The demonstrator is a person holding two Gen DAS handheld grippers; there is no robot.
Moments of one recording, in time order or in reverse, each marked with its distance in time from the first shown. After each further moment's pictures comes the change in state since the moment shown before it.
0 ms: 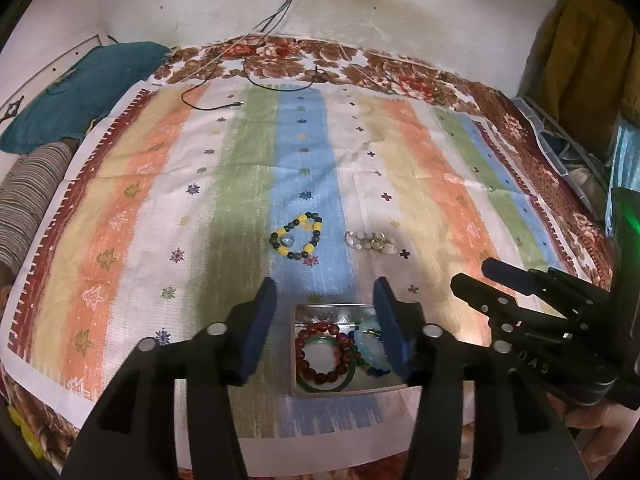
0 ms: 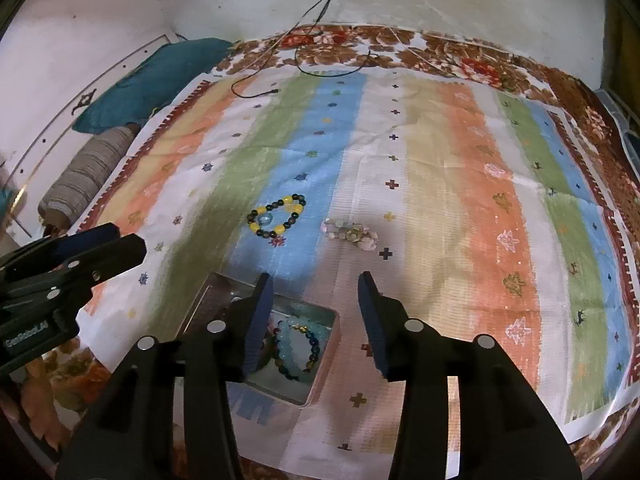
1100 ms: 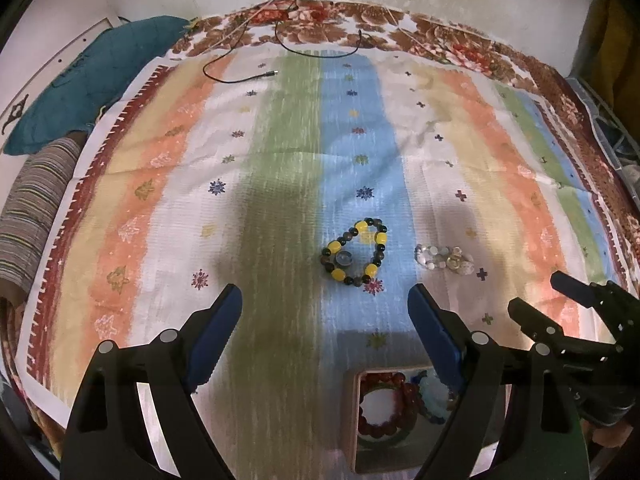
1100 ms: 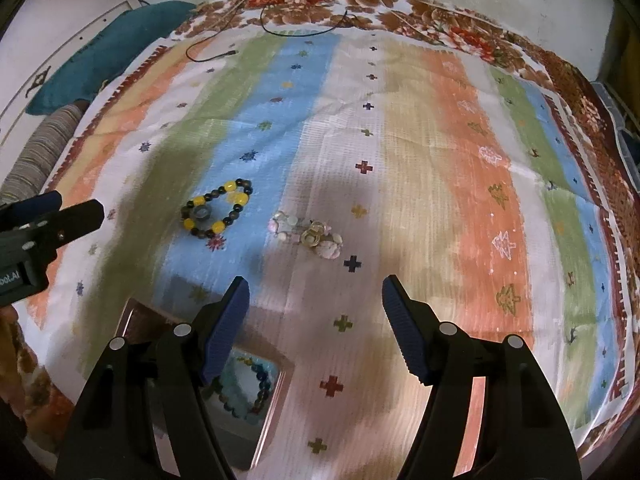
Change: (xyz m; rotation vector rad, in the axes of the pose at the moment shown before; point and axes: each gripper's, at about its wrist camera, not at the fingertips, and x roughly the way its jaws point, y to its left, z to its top) left arm 0.085 0.035 0.050 -0.008 0.137 0.147; right arm 0.081 -0.018 0.031 -0.008 0.147 -0.119
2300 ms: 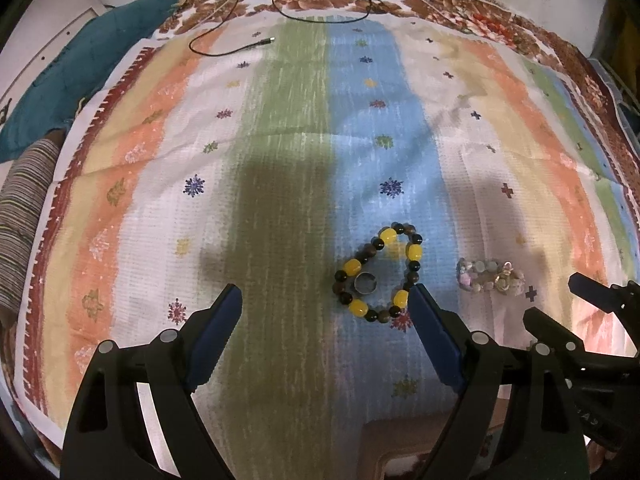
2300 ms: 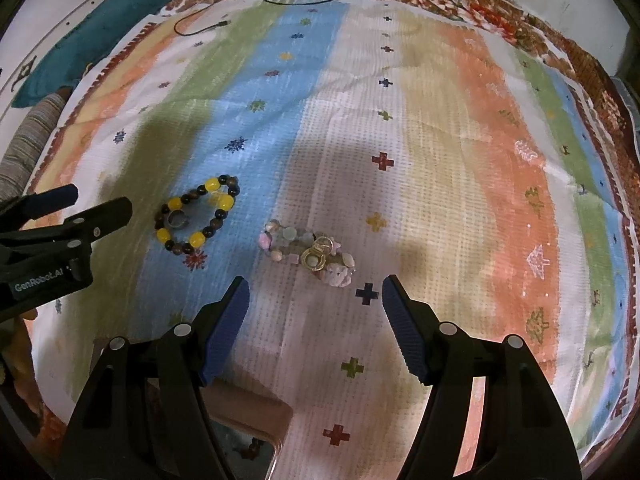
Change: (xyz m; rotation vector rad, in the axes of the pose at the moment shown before) left arm 0.078 0.002 0.026 0.017 0.090 0.042; right arm 0.056 0.004 0.026 -0.004 0.096 0.013
